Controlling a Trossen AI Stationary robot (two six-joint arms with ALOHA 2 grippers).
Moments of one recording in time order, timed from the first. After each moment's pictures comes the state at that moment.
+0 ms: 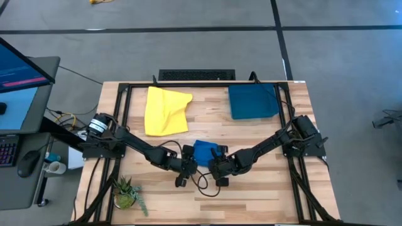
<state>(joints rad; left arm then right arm) -0.35 1.84 0.96 -0.05 -0.27 0.03 0.40 1.97 1.11 -0.34 0.28 0.28</state>
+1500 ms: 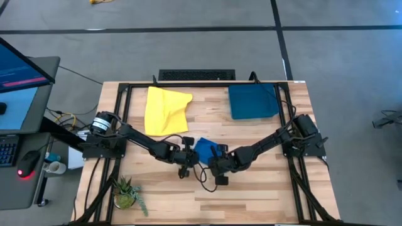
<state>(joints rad) -0.25 1.89 0.96 -0.15 -0.31 0.01 0.39 1.96 1.11 -0.36 0.20 0.32</state>
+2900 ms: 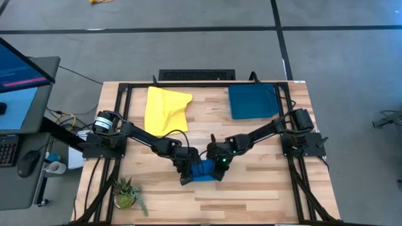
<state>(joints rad) -0.23 1.89 0.96 -0.08 0.44 -0.67 0.20 1.93 1.00 -0.12 -0.55 0.82</state>
